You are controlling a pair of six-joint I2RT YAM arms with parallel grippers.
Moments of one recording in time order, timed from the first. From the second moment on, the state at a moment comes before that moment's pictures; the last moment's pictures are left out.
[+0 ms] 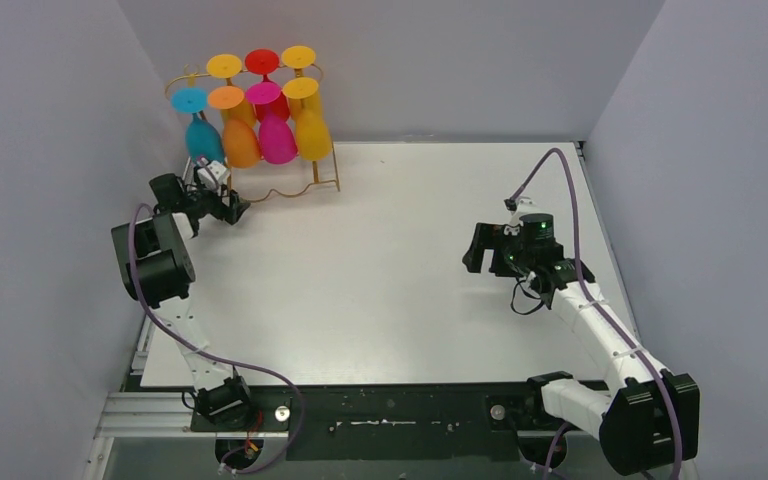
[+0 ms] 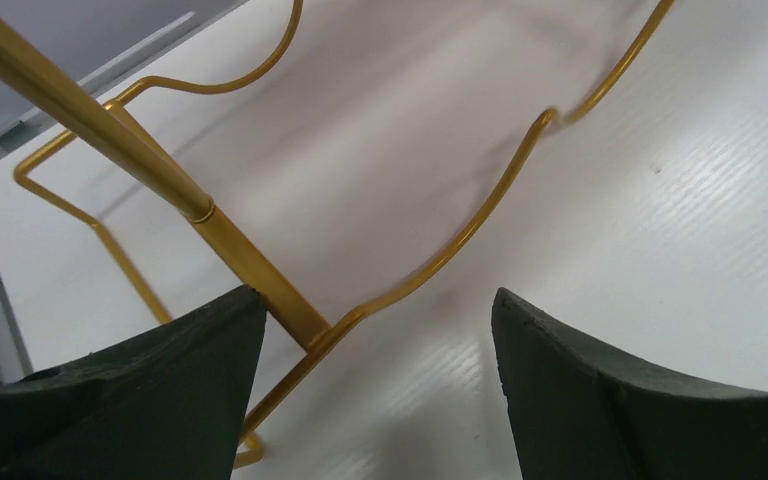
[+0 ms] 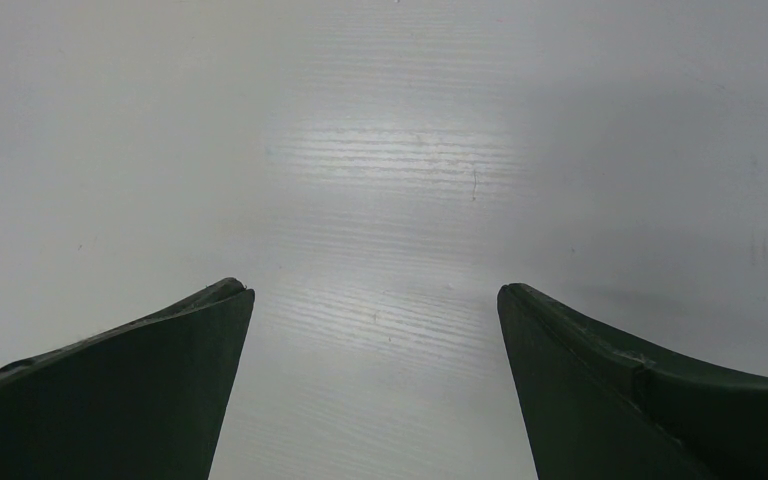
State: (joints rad) left arm 0.39 2.16 1.27 0.44 0.89 0.47; right arm 0.20 1.09 0.75 -0.40 -0.15 0.27
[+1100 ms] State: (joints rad) left arm 0.14 1.77 1.00 -0.23 0.73 0.88; right arm 0.20 0.98 0.76 -0.43 -0.16 0.30
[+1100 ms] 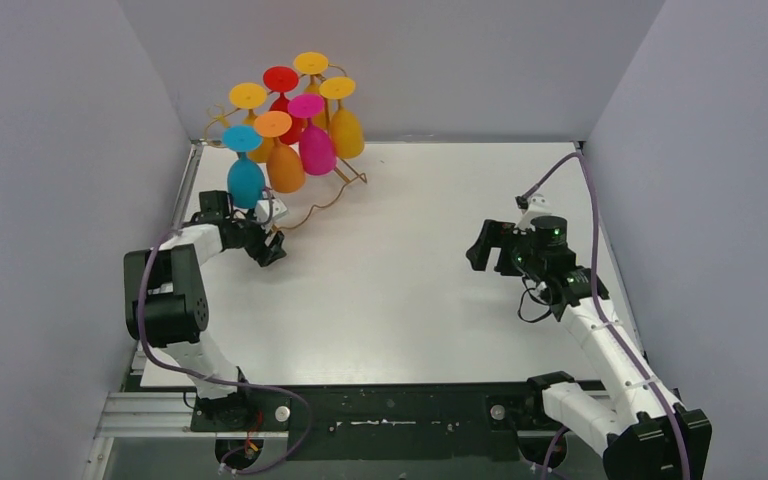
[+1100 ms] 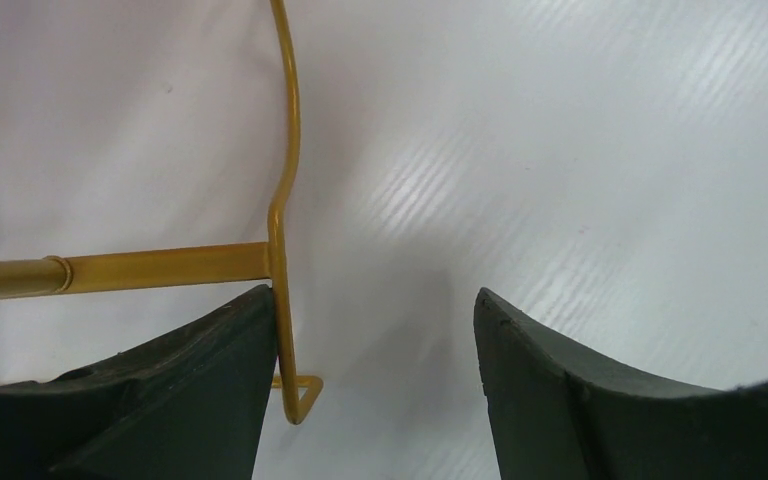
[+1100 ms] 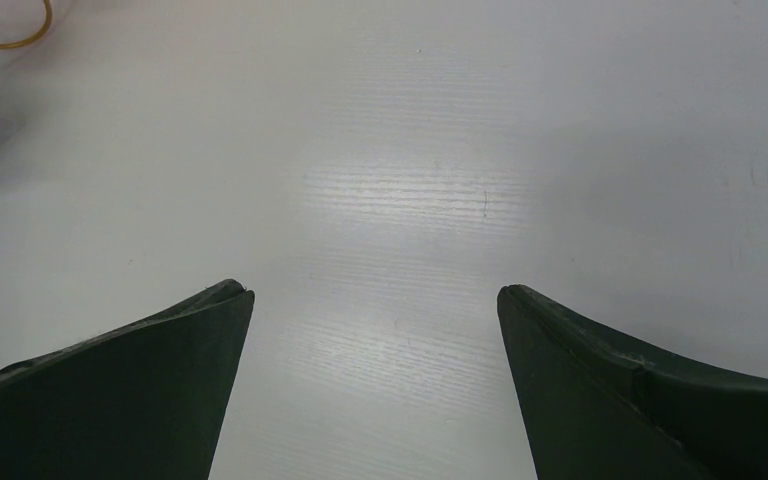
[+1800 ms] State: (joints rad) left arm -0.09 1.48 0.73 -0.29 0.65 0.76; right arm 0.20 0.89 0.76 -0.47 -0.18 0.35
